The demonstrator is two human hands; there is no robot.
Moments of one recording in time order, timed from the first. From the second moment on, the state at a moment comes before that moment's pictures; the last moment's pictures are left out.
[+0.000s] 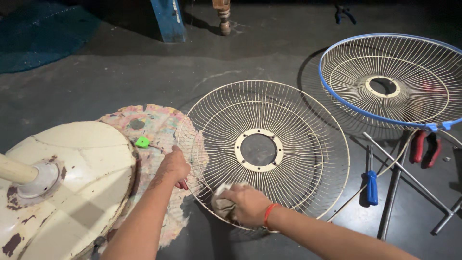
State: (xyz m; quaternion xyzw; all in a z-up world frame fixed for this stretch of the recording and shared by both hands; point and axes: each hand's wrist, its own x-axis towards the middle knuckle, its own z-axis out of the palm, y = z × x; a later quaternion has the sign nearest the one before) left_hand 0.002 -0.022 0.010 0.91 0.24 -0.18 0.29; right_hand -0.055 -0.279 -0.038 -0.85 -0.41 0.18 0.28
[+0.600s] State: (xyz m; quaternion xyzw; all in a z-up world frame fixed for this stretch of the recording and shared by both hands) left_hand -0.006 -0.051 -0.010 1.00 -0.06 0.02 -0.05; right_hand 0.001 -0.334 -0.024 -0.91 -0.34 0.12 -0.19
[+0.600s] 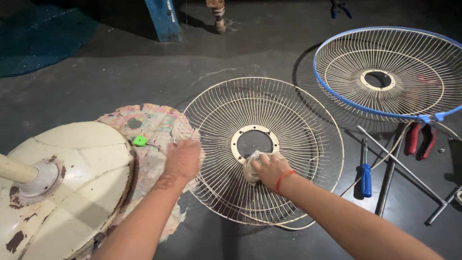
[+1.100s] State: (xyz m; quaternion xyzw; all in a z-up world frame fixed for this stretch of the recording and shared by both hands) left_hand -0.023 -0.110 -0.015 0.94 -0.03 -0.33 -0.04; right_hand 0.015 -0.346 -0.047 -0.92 -0.37 0.07 -0.14
